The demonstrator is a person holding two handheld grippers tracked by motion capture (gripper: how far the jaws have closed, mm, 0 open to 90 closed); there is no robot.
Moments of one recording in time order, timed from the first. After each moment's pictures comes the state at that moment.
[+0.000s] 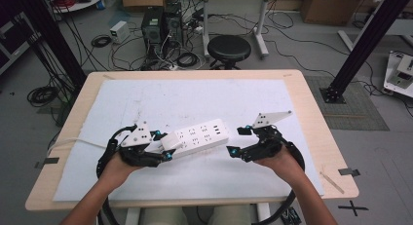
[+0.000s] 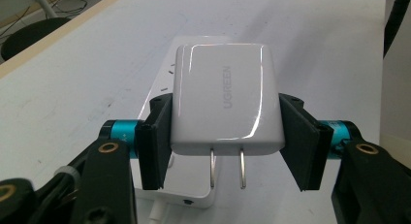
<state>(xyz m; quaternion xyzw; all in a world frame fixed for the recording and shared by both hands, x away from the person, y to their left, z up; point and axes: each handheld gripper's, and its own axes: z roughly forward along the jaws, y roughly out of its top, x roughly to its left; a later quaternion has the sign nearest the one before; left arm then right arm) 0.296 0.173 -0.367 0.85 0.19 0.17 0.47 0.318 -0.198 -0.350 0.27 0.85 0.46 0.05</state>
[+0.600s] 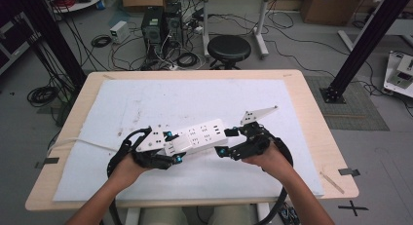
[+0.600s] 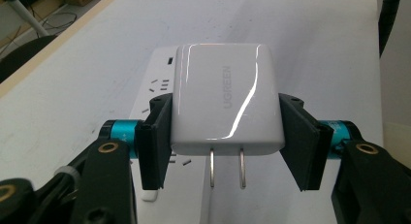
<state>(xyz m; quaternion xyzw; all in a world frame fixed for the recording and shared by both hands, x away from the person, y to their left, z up) 0.293 0.146 -0.367 0.86 0.13 0.19 0.45 0.326 -0.171 -0.349 0.26 0.84 0.47 -0.02</state>
